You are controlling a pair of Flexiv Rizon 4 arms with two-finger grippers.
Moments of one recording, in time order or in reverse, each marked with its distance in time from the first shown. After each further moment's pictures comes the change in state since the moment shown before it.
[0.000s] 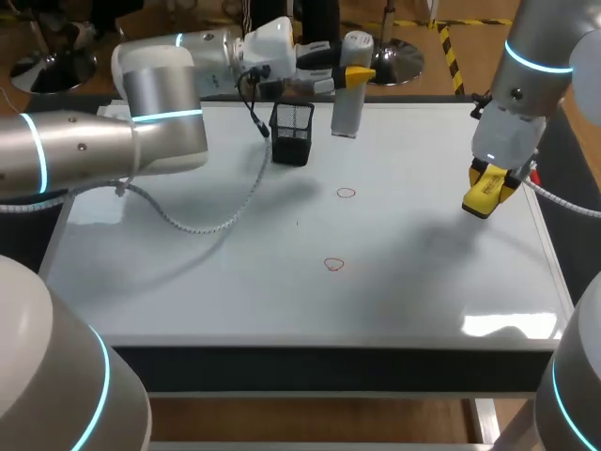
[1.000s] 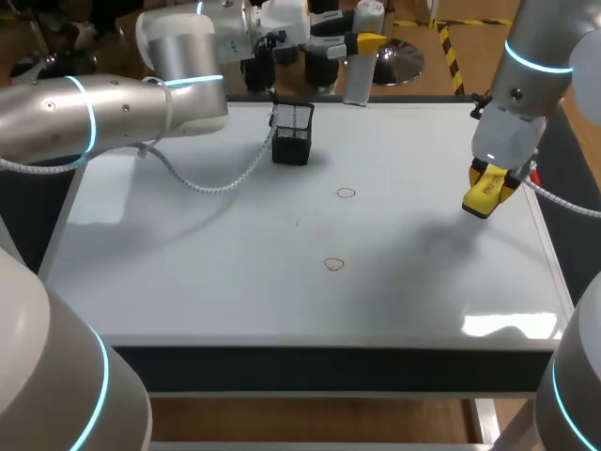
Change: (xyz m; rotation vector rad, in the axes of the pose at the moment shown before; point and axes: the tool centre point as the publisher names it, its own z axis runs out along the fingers) left arm -0.074 0.002 0.020 0.003 0.023 0.002; right arm 0.000 0.000 0.000 0.000 0.000 0.000
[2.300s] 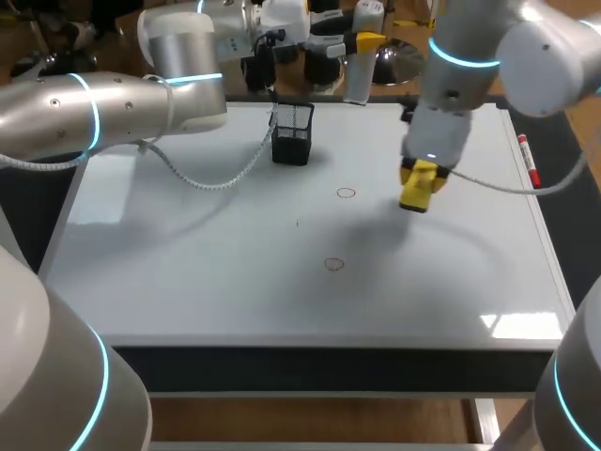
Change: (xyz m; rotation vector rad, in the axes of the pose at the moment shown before) left arm -0.004 0.002 0.000 0.001 0.013 -0.001; right arm -0.110 0.072 0.010 -0.025 -0.010 -0.432
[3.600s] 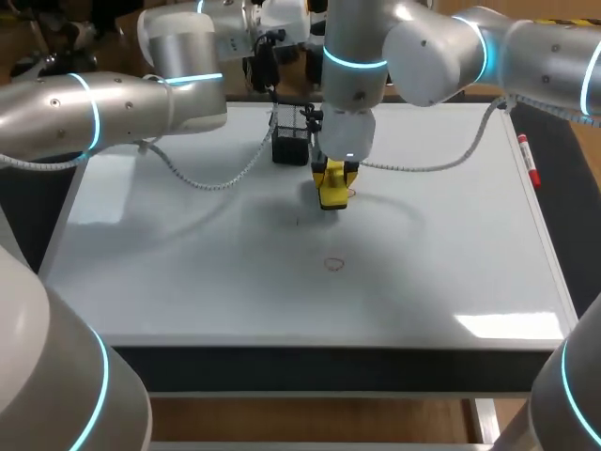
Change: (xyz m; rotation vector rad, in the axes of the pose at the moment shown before) left arm 0.000 0.000 0.000 0.000 0.000 0.000; right arm -0.138 -0.003 0.049 -0.048 0.019 -0.392
